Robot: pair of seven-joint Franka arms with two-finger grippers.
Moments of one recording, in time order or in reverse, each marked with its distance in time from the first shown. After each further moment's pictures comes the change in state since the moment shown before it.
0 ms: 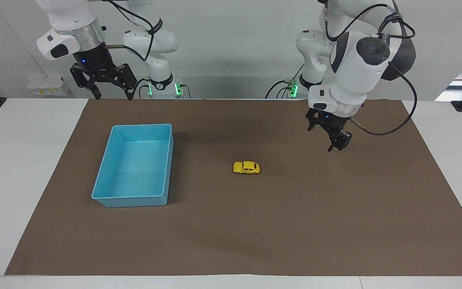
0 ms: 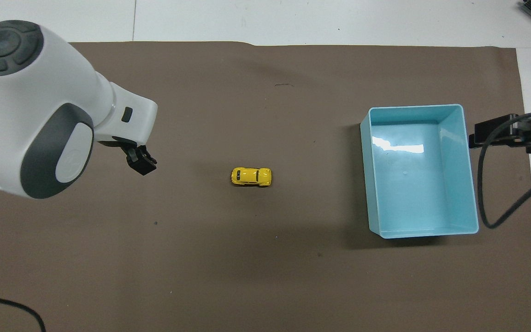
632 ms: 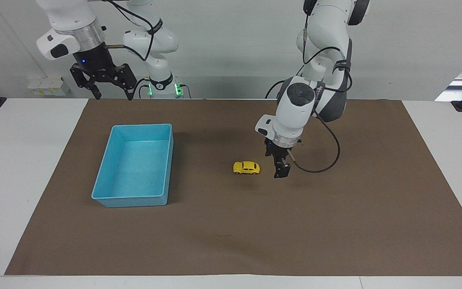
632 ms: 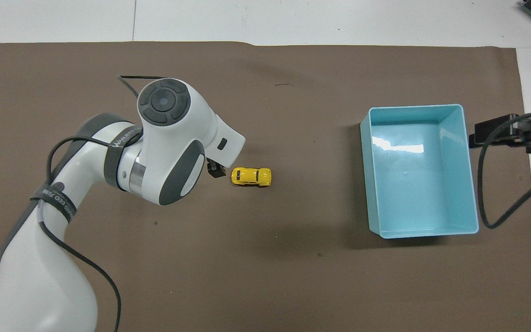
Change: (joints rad) left arm -0.182 0.158 -0.005 -0.103 -0.018 0.381 0.099; right arm 0.000 0.000 0.000 0.000 0.000 0.000 0.000
